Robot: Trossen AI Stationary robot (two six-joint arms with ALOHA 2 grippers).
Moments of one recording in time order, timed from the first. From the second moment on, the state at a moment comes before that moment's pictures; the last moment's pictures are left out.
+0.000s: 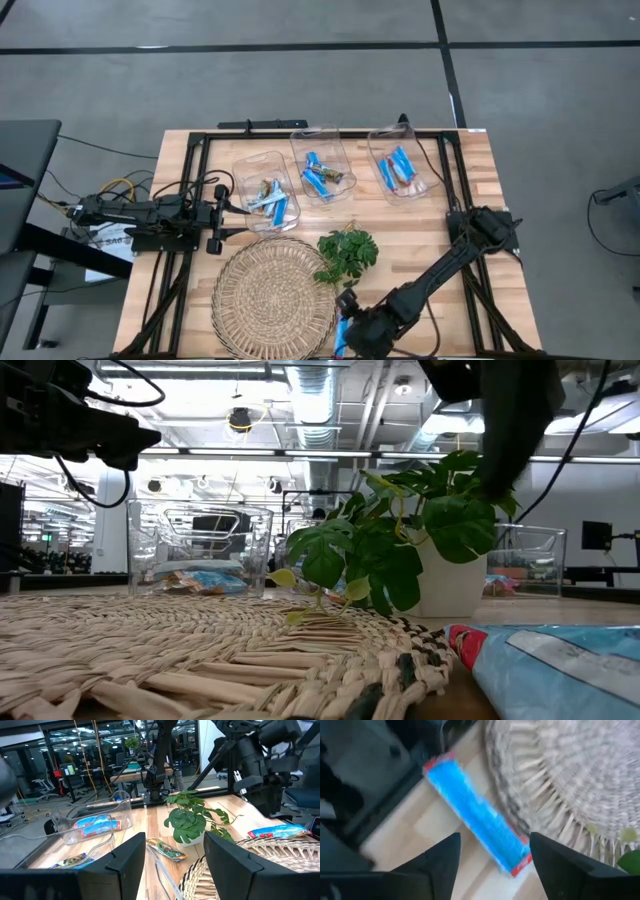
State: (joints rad) left arm -0.12 0.02 0.01 0.04 -0.06 0.14; right arm 0.71 2.03 1.47 -0.53 0.18 -0.10
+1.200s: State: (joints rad) left arm -0.12 0.02 0.01 0.04 -0.06 0.13; right arm 0.73 2.25 1.66 -0.61 0.26 -0.38
